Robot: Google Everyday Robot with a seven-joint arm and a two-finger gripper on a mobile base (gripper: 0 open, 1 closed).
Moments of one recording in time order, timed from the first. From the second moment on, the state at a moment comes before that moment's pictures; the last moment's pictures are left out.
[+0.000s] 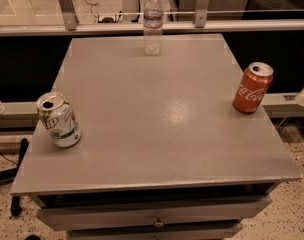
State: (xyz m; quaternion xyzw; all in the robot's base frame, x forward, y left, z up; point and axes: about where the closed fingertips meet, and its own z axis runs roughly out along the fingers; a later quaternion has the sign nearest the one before) arm 0.490 -0.314 0.996 -0.51 0.79 -0.13 0.33
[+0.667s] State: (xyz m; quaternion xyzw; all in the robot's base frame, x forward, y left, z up) arm 0.530 -0.338 0.950 -0.40 0.81 -0.01 0.42
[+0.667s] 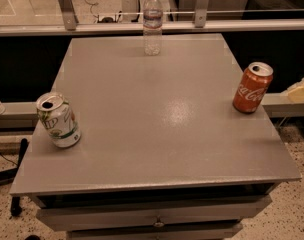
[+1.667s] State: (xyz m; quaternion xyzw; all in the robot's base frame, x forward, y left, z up) arm 0.566 -0.300 0.877 -0.33 0.79 0.19 0.48
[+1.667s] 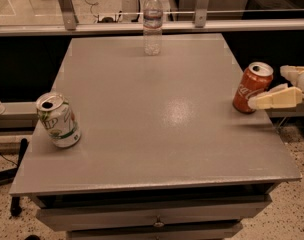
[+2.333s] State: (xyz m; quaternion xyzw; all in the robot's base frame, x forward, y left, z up) arm 0.576 -0.260 0.860 -0.35 0.76 0.25 0.50
